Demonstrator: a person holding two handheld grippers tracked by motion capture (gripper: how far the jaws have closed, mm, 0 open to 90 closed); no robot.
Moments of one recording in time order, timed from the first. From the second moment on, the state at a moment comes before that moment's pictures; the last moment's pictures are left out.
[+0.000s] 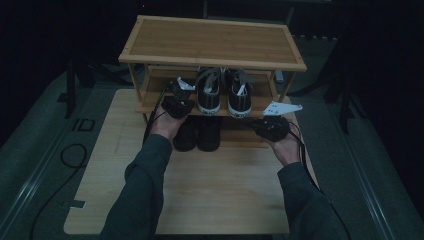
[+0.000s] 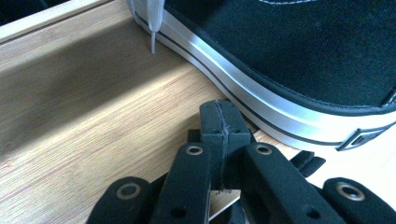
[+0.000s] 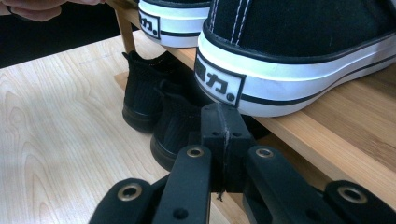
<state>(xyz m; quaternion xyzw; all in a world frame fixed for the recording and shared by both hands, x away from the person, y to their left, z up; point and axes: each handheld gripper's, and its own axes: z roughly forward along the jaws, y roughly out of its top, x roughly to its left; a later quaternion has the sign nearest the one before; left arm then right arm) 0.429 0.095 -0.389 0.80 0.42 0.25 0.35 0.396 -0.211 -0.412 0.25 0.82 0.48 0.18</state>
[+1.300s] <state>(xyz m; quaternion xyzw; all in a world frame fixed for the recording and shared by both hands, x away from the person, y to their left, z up) 0.429 0.095 -0.390 0.80 0.42 0.25 0.35 0.405 -0.181 -0.417 0.25 0.83 0.47 0.17</state>
